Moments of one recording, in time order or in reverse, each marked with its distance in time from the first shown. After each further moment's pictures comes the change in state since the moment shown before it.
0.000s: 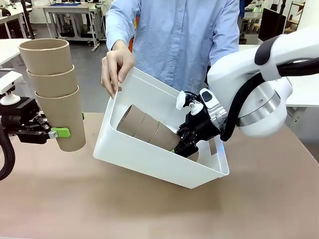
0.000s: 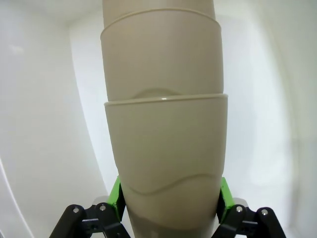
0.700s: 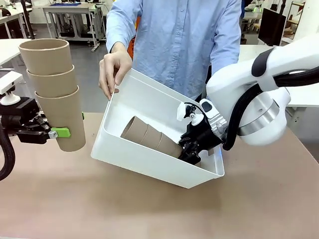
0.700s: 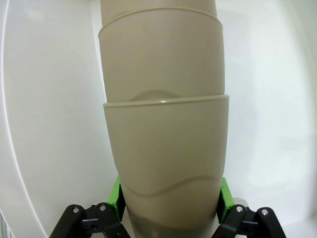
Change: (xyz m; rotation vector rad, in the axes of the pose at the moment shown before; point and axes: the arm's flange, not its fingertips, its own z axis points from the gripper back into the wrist) left arm 0.000 0.000 0.000 0.000 0.000 0.000; right arm -0.024 0.006 -0.011 0.031 0.029 -0.010
